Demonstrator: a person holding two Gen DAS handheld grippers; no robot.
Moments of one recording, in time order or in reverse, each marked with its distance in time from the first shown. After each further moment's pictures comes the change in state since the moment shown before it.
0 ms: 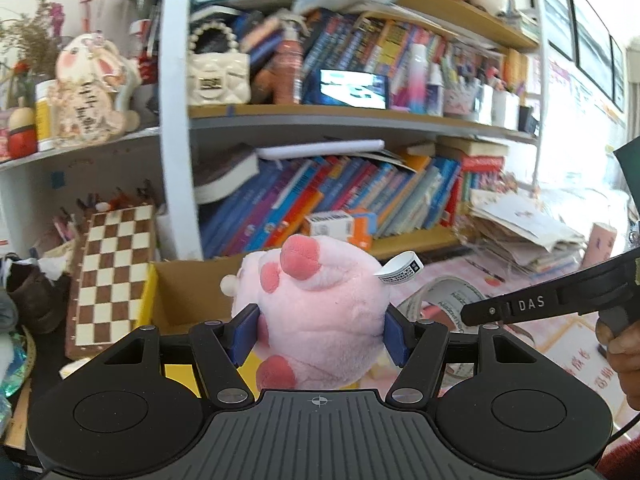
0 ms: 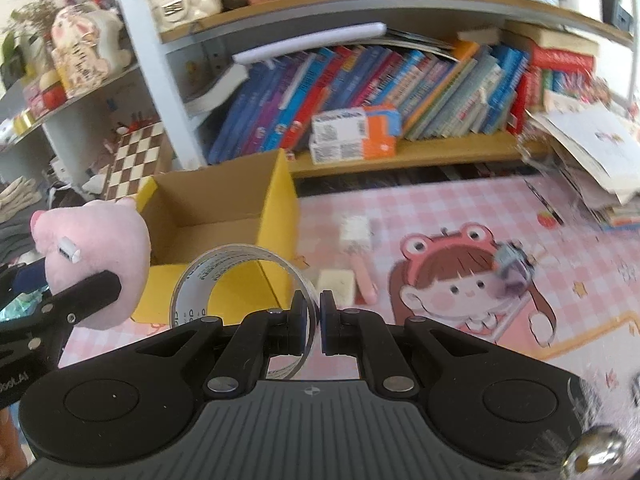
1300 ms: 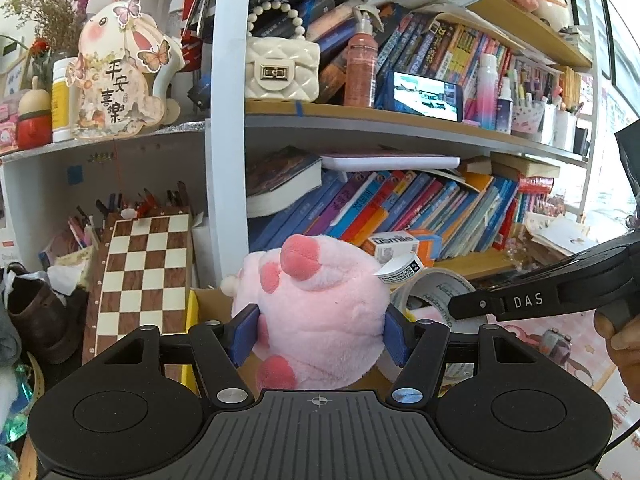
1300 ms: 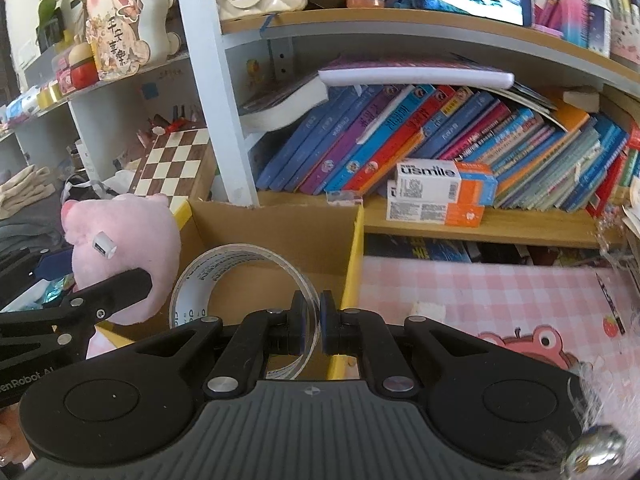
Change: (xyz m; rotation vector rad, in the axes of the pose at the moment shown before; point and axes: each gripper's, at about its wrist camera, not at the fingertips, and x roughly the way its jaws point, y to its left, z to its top) left arm 0.066 0.074 0.024 -0.044 -0.011 0.052; right arm 0.086 0.059 0.078 -0.166 -0.008 0.078
